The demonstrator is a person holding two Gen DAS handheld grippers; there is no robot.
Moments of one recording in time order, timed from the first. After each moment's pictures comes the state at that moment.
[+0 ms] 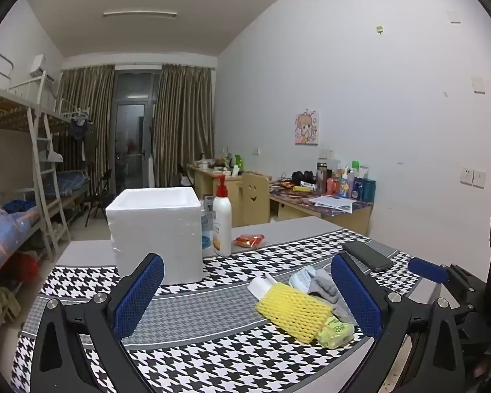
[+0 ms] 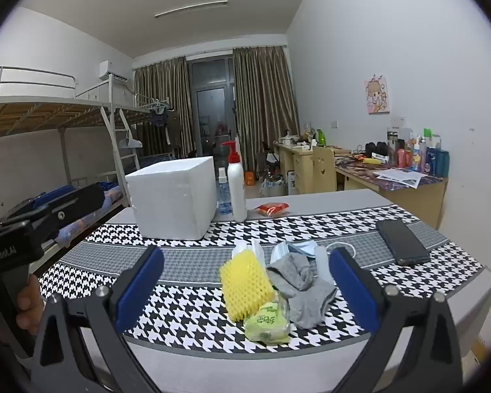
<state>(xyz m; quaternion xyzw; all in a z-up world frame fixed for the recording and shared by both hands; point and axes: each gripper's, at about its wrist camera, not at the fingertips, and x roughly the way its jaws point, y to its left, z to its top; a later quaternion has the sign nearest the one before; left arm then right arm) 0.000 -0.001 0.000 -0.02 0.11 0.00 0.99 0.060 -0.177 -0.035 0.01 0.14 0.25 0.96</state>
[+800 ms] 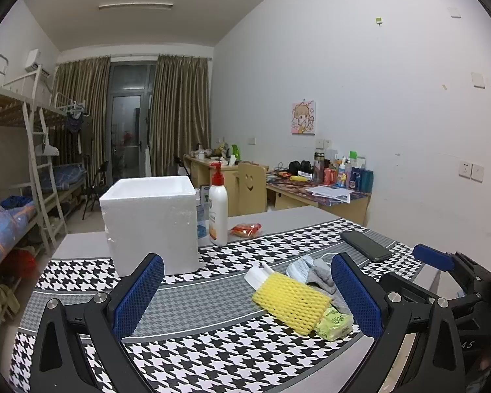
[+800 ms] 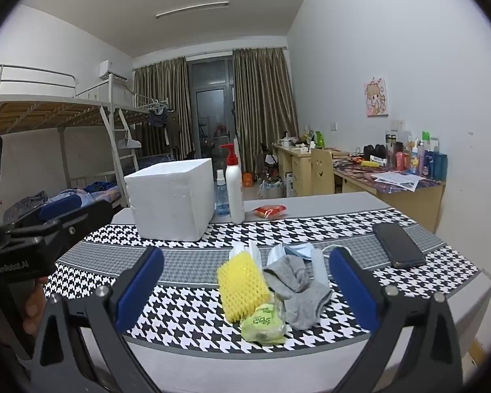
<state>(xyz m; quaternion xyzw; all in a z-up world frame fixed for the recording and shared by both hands) 0.005 -0.001 -0.006 -0.02 0.12 -0.01 0.99 0.058 -0.179 -0.031 0.01 0.14 0.25 0.96</state>
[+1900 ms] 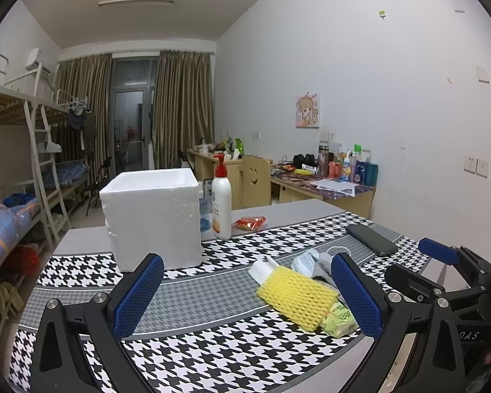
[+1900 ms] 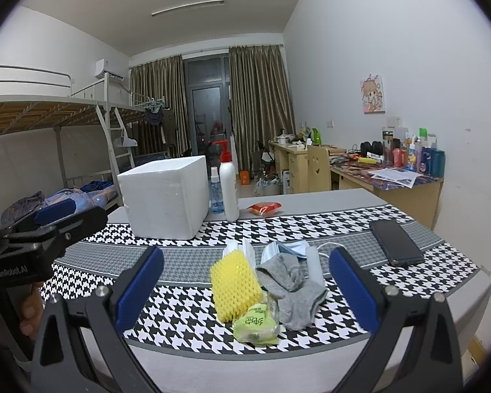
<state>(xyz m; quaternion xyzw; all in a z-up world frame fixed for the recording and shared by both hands) 0.015 -0.001 -0.014 -0.02 0.14 0.00 0.99 0.066 -0.181 -0.035 0.01 0.15 0.24 0.96</state>
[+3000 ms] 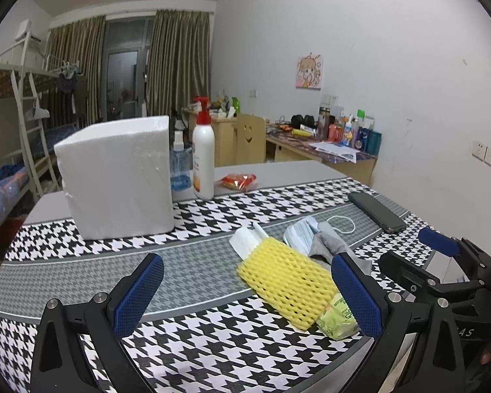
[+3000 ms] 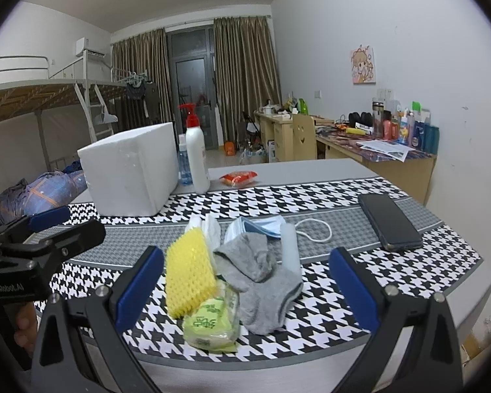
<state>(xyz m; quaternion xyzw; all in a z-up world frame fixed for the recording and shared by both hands) 0.086 -0.021 -0.051 -0.04 0.23 -0.01 0.97 0.123 -0.191 -0.060 -0.01 0.22 0.22 0.95</state>
